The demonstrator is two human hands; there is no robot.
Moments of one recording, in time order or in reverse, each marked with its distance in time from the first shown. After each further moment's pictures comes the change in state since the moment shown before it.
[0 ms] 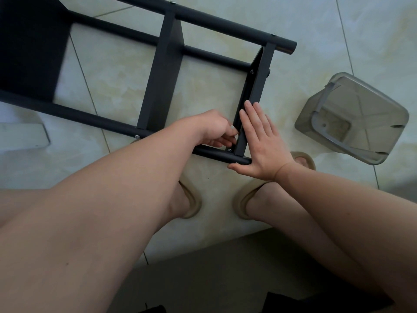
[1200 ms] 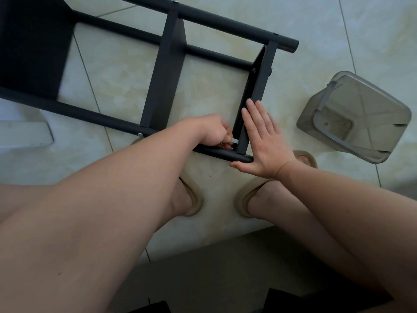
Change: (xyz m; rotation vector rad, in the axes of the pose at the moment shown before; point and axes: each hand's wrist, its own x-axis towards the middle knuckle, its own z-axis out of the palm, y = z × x) left_hand -0.004 -0.008 -0.006 0.472 -0.018 0.103; right_hand 0.000 -0.002 -0.003 -0.004 -0.014 0.013
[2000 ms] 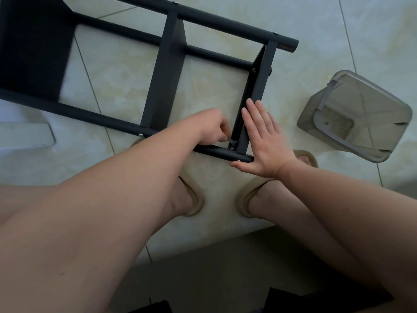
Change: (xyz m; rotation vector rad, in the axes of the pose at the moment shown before) left_hand 0.000 -0.005 -0.008 0.188 0.133 0.059; right_hand -0.001 0.000 -0.002 -0.004 -0.031 0.009
